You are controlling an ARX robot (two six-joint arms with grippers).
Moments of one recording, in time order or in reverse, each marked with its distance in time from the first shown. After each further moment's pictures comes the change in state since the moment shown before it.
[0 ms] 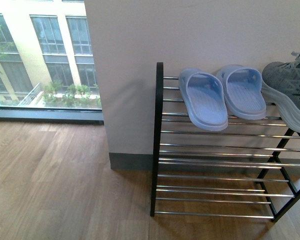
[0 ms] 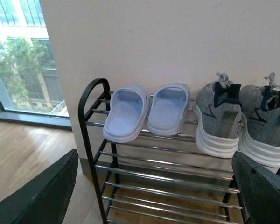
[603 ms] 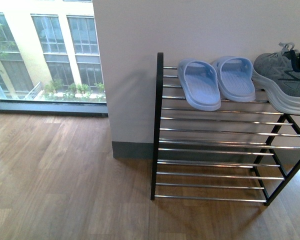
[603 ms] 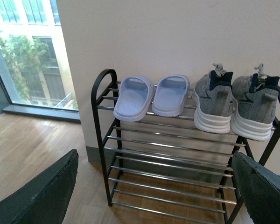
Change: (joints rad) left arm 0.000 0.000 0.000 0.000 -0.001 0.003; right arm 0.000 0.001 0.000 0.000 -0.004 0.000
